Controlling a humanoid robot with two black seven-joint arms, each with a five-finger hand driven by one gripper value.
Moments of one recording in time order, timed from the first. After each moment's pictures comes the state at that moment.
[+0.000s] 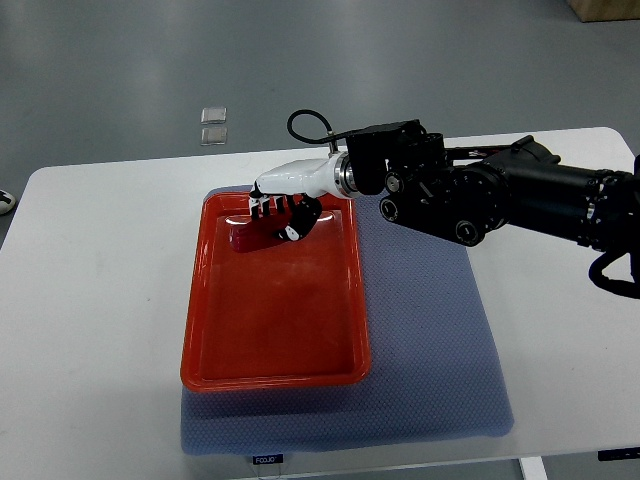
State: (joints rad) left arm -0.02 0.00 -0.04 -0.12 0.12 -0.15 0.03; right arm 1.33 0.00 -0.14 0.76 -1.16 0.18 0.18
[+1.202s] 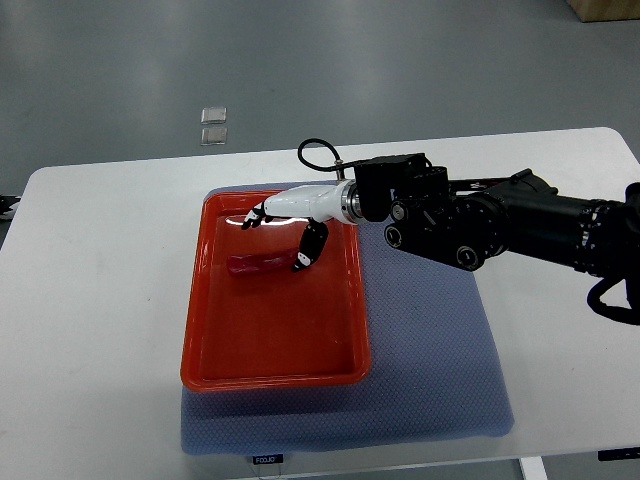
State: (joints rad) left arm -0.02 0.00 -0.04 -0.12 0.12 -0.15 0.03; right arm 1.26 0.00 -0.12 0.75 -1.16 0.14 0.19
